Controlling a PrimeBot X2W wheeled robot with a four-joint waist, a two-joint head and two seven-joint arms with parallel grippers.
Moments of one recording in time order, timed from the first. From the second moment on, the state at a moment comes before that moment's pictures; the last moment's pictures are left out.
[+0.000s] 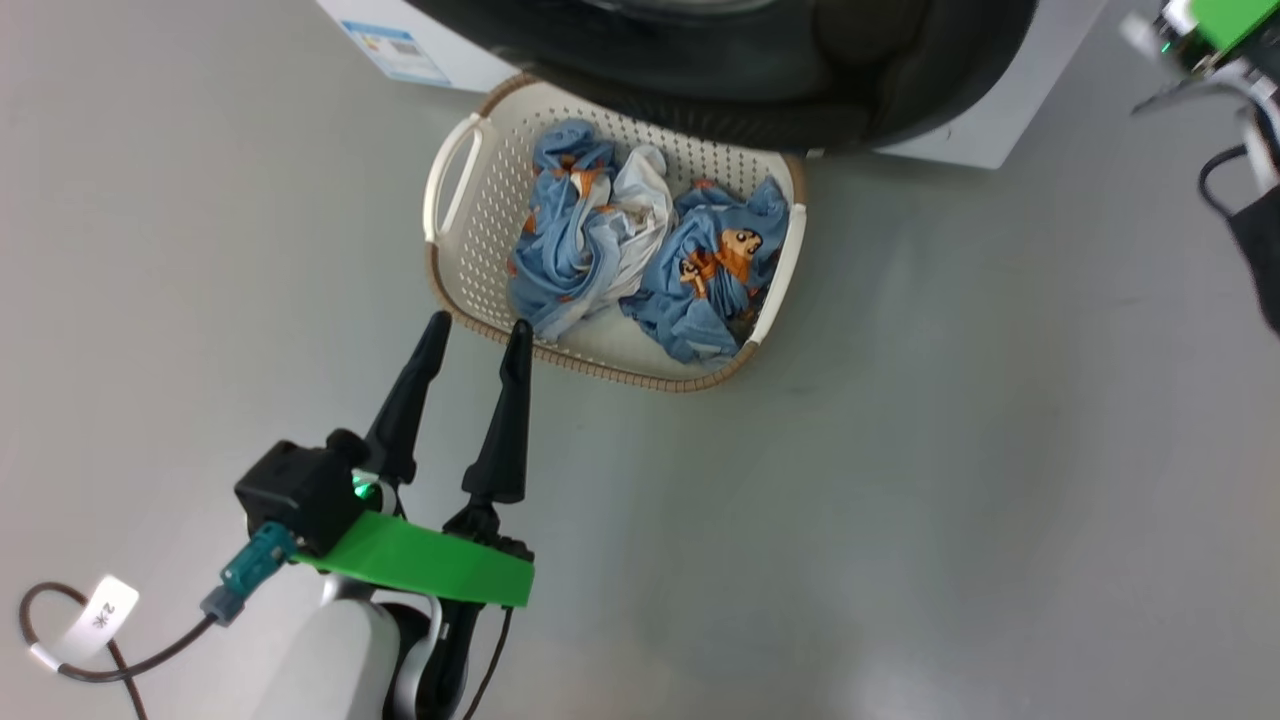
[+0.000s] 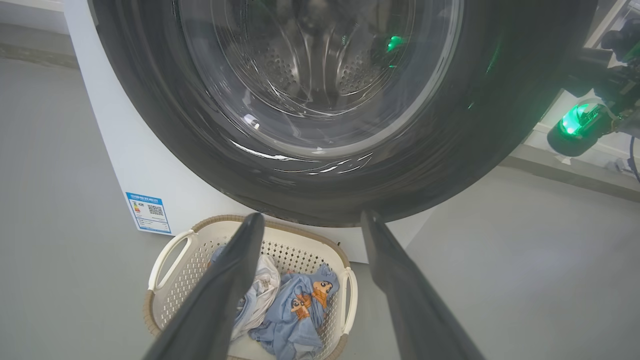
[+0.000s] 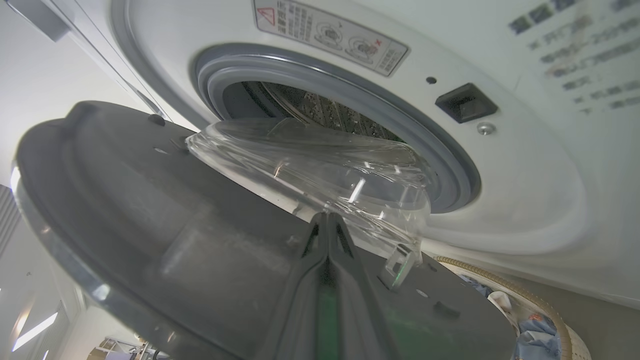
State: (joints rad) left arm -0.33 0.03 -0.33 0.08 -0.45 -0.10 -0.26; right arm -1.17 -0.47 0.44 0.50 1.55 0.13 0.39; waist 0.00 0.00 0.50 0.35
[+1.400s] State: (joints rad) left arm -0.12 0.03 -0.24 0.11 -0.37 -0.13 -0.26; right arm -0.72 -0.26 0.60 0.28 1.58 0.13 0.46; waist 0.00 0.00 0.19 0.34
